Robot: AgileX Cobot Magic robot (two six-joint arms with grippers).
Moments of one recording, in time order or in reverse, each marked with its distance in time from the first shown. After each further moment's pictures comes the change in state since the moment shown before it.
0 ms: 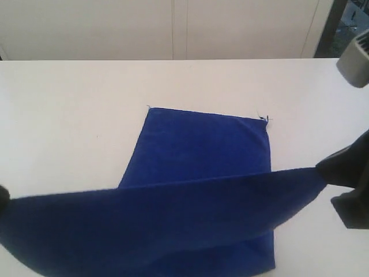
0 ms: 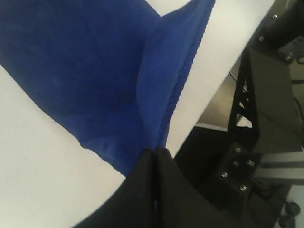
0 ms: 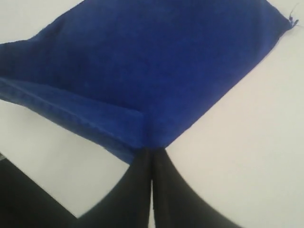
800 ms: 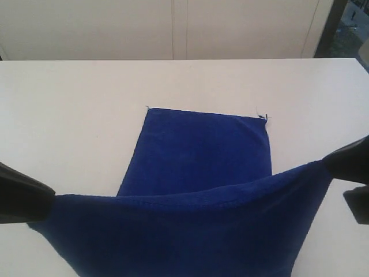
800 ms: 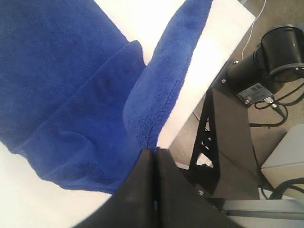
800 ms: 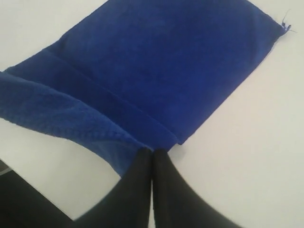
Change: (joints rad) left arm 0.000 -0.010 0.123 -0.183 -0.189 -0.011; right arm 0.000 -0.037 -0.002 0.000 -0.012 0.029
